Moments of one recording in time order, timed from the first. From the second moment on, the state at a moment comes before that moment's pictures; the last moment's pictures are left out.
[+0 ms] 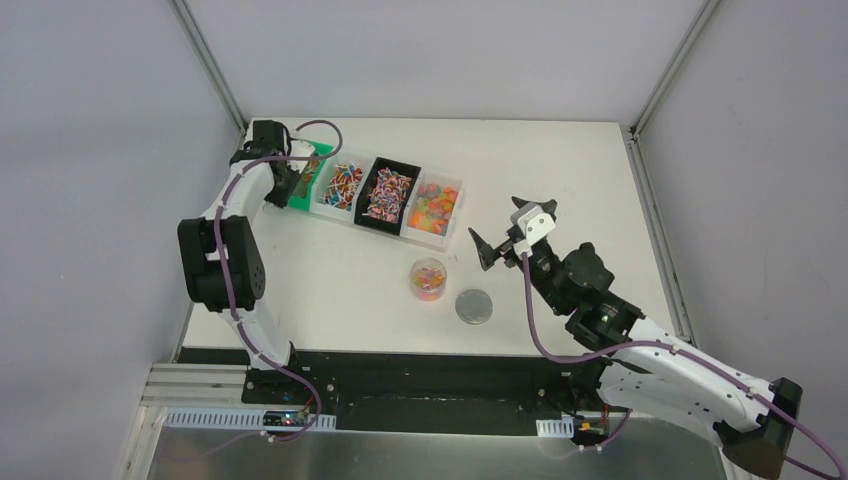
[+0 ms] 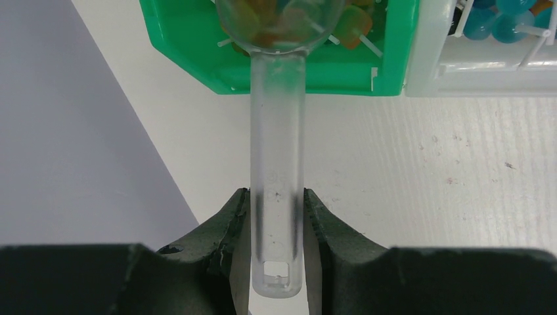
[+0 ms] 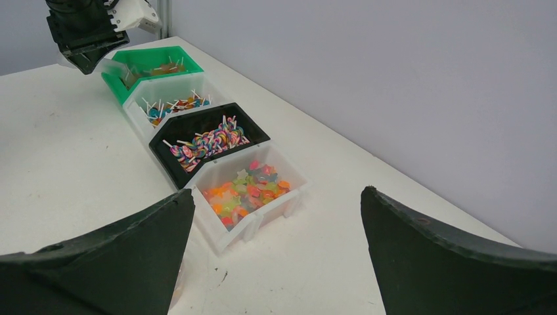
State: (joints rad) left arm 0.07 1.80 1.44 -0.71 -0.12 0.55; right arm 0.96 0.74 0.65 0.19 0.33 -0.31
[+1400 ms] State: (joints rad) left arm 0.10 1.37 1.06 -0.34 0.00 0.51; right arm 0.96 0.65 0.62 0.24 0.36 -0.32
